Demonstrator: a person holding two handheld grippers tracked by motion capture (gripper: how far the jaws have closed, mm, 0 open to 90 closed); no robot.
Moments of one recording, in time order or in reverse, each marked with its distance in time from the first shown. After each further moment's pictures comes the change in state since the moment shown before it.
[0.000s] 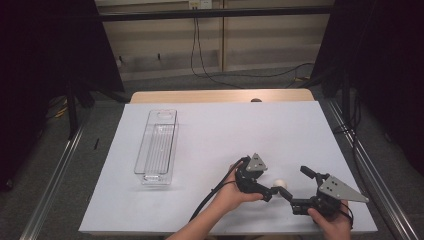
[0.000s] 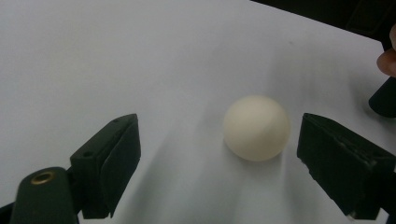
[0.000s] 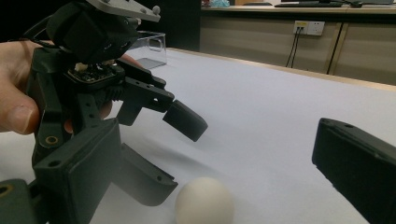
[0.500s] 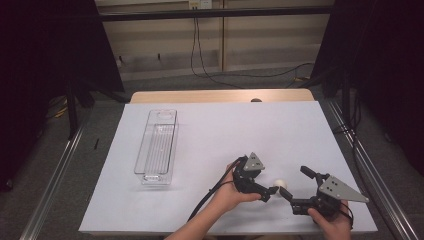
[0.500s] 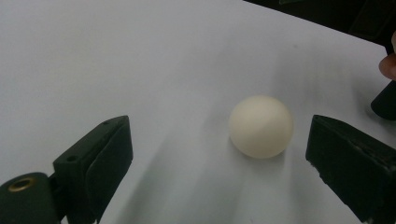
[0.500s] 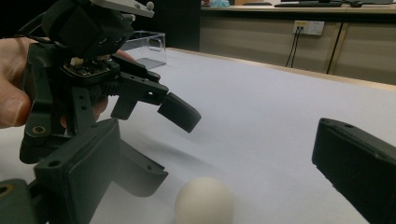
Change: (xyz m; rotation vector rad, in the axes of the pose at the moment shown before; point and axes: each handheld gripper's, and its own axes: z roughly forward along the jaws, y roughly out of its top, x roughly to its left) left arm 0.001 -0.001 -0.007 -0.004 0.031 -0.020; right arm 0.000 0.000 0.000 0.000 -0.001 0.000
